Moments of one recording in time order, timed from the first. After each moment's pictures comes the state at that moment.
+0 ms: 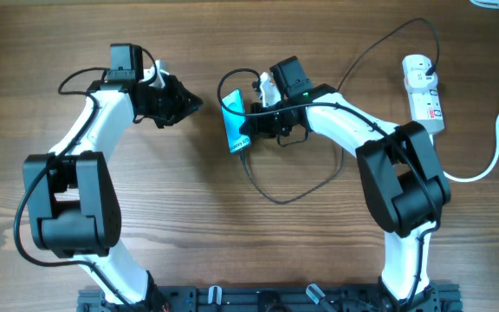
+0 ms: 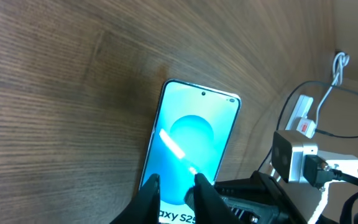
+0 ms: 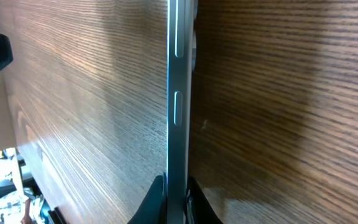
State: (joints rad) left arm 0.01 1.91 1.29 -0.56 0.66 -0.62; right arm 0.46 2.12 1.40 -0.42 -0.63 0.44
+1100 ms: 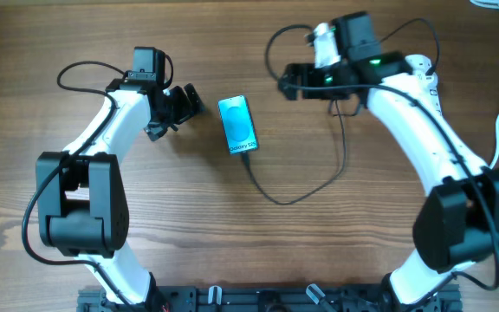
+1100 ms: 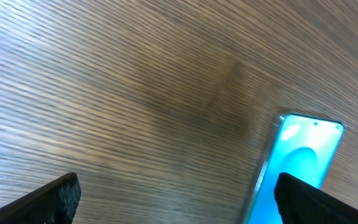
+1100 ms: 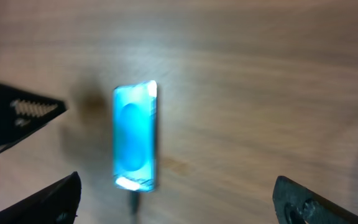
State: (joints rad) left arm -0.08 1.91 1.29 -0.63 0.17 -0.58; right arm 0.26 1.83 1.52 -0.72 -0.34 0.21
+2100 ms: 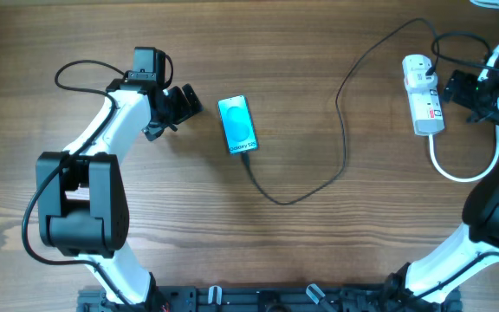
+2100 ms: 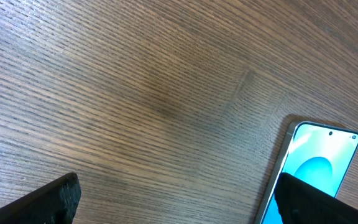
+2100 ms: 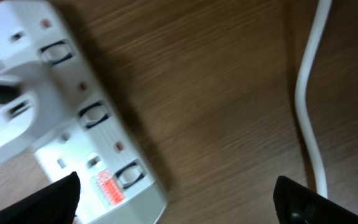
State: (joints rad) left arm -0.08 1.91 1.29 -0.64 0.12 -0.58; right arm -0.43 1.98 1.52 -0.71 0.05 0.03
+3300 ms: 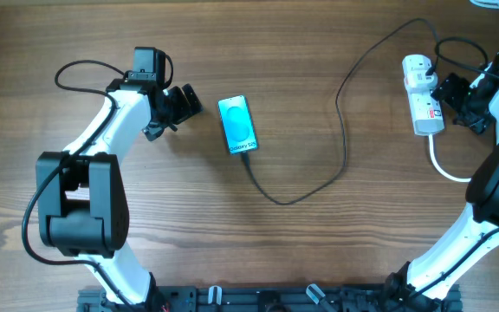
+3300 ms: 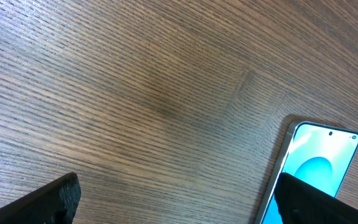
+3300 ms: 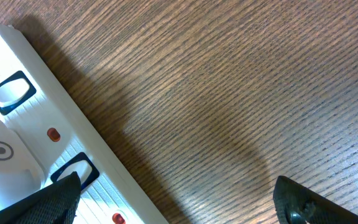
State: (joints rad) left arm -0.08 1.91 1.29 -0.64 0.12 -0.58; right arm -0.46 2.13 1.49 -0.56 -0.11 0.24
